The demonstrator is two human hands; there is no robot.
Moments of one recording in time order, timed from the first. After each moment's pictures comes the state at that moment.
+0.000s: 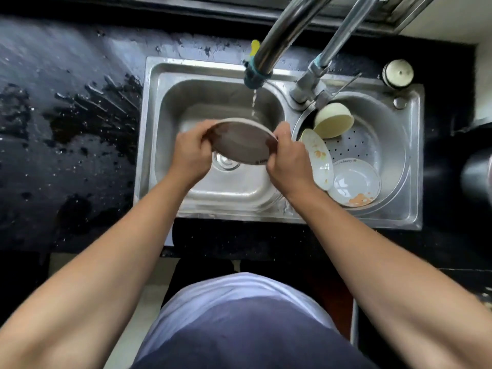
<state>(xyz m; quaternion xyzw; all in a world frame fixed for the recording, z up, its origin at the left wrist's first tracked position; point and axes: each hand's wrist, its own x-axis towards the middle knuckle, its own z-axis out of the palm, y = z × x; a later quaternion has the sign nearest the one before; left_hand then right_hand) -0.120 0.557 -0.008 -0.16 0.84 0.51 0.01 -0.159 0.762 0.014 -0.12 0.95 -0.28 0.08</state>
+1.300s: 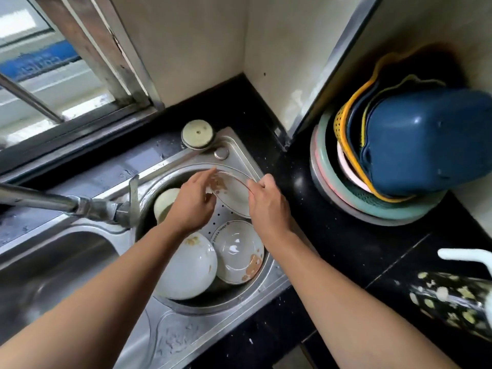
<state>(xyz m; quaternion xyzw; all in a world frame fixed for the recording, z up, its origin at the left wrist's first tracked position) -0.339 0.897 -0.071 0.17 0.91 0.32 0.19 -0.261 1.066 -0.058 0.17 0.97 -0.19 0.02</state>
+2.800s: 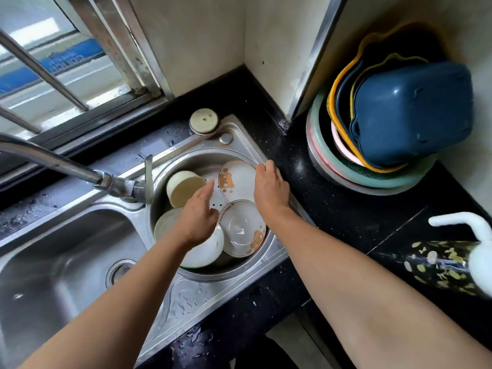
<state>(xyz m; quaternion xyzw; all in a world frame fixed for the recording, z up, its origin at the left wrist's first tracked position) -0.260 0.866 -0.060 0.13 0.91 0.29 0.26 -0.250 1.061 -0.076 0.19 0.97 -0.12 0.06</state>
